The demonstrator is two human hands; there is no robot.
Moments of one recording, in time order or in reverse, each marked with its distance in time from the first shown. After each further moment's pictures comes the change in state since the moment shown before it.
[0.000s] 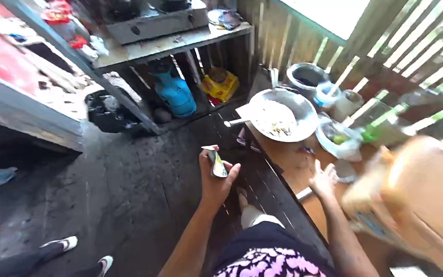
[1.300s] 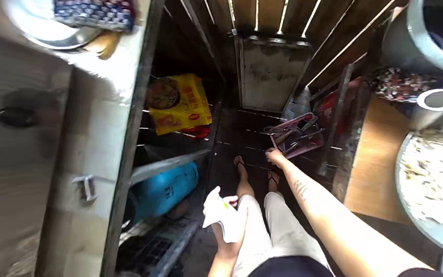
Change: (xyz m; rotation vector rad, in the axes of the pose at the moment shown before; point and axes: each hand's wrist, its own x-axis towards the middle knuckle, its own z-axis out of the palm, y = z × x) left_hand 0.718 -0.407 -0.027 0.265 -0.644 -0.181; right_hand 0.596 -0.567 0.293 1.063 -0.595 0.753
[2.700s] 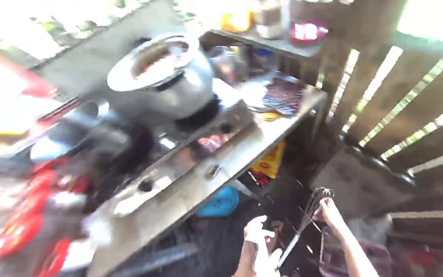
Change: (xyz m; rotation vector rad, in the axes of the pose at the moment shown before) left_hand 0.047 0.049 -0.081 0.010 0.198 0.092; right_hand -0.111 -0.190 0.017 -0.112 -0.021 -0.566
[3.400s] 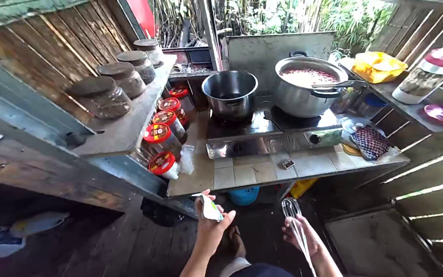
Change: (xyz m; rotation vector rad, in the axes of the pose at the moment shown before) left_hand -0.137 0.010 -0.262 -0.339 0.923 -0.164; right_hand -0.177 -0.064 0.213 0.342 -0.846 0.242
